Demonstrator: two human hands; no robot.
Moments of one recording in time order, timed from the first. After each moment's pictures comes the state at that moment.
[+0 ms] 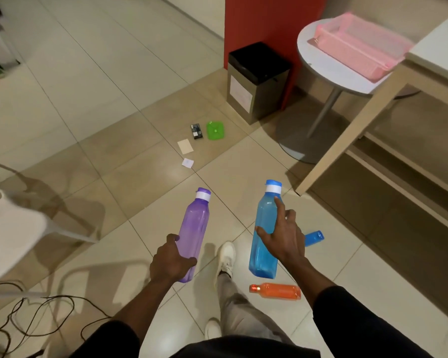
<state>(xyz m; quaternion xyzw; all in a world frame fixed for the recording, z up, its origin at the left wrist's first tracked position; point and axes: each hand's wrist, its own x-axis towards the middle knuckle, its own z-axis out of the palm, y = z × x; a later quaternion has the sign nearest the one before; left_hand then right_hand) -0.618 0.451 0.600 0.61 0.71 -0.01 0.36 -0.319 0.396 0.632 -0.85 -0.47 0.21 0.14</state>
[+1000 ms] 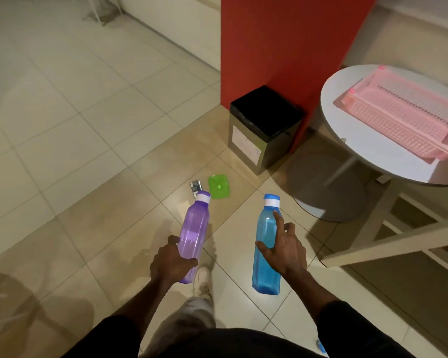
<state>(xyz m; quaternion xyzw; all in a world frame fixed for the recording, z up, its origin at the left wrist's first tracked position) -0.520 0.993 0.612 0.65 0.68 -0.04 0.34 -0.231 0.890 0.614 -0.86 -0.44 0.23 0.11</state>
